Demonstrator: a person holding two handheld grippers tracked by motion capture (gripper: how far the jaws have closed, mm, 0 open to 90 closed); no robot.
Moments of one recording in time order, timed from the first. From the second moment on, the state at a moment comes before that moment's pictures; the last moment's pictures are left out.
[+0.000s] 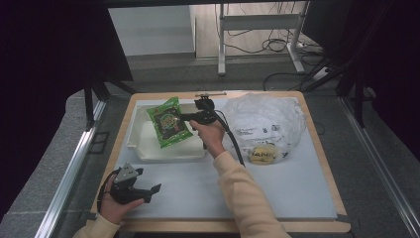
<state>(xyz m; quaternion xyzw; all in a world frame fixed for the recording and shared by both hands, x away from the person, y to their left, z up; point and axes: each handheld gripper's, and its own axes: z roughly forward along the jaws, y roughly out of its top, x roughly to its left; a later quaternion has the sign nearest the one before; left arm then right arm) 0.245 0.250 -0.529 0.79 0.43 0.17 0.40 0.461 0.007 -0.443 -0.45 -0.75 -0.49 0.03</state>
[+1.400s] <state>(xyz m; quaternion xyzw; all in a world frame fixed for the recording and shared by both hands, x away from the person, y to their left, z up) 0.245 0.251 -0.528 0.79 0.43 0.16 0.41 0.468 0.062 -0.478 -0.47 -0.75 -0.47 -0.01</state>
